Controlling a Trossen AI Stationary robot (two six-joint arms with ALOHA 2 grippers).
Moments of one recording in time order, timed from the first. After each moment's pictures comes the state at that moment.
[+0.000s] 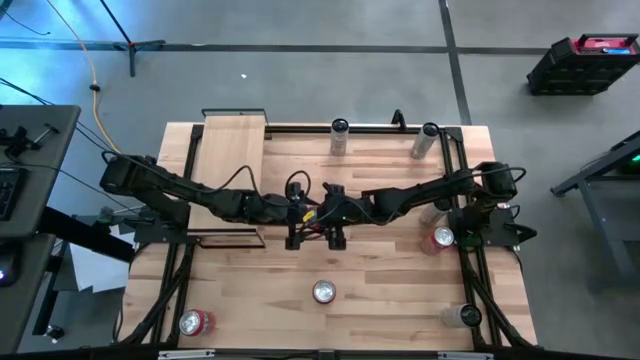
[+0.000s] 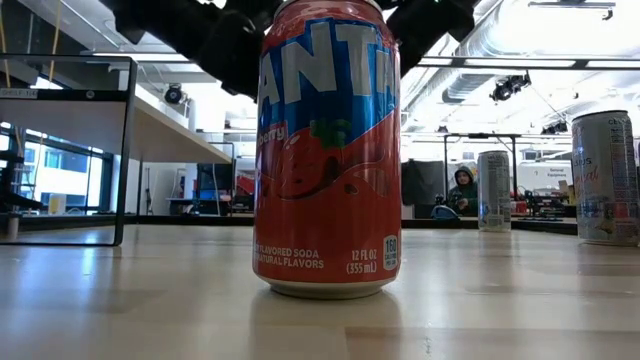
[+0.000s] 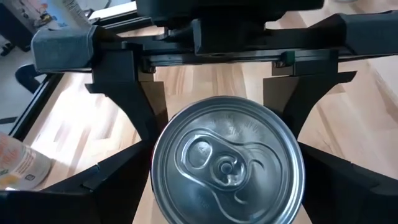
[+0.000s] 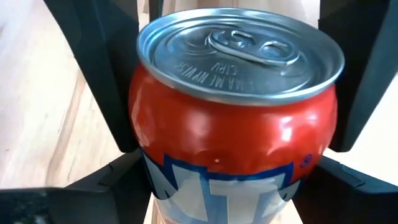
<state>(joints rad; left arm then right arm) -0.12 1.48 0.80 0.17 -0.24 0.14 0.10 1.78 1.19 -0.17 0.15 -0.09</state>
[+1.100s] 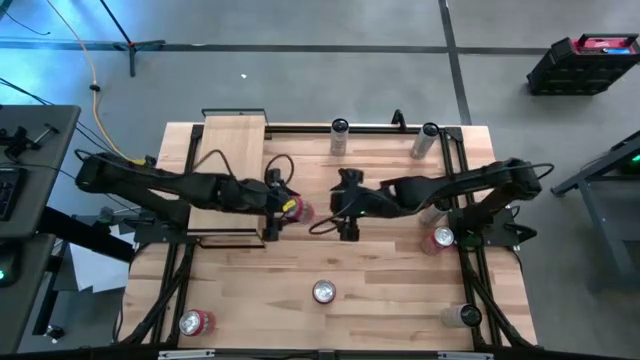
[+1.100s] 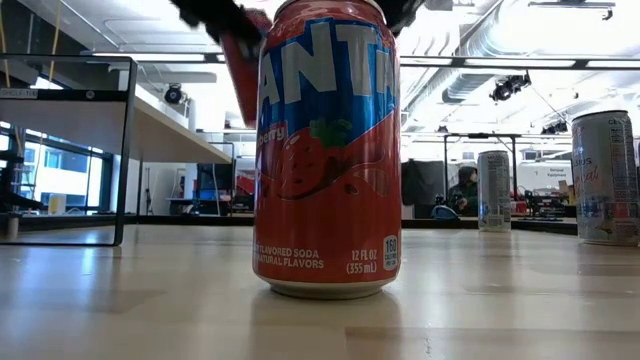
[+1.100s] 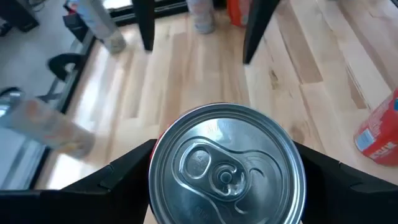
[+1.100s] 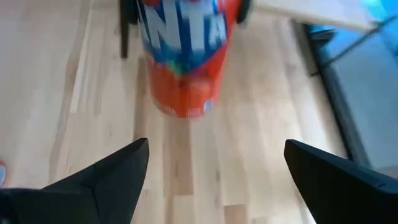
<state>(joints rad) -0.13 1.21 1.00 -0.41 -0.27 0.11 0.15 1.57 1.36 -0.55 0.37 -0.04</state>
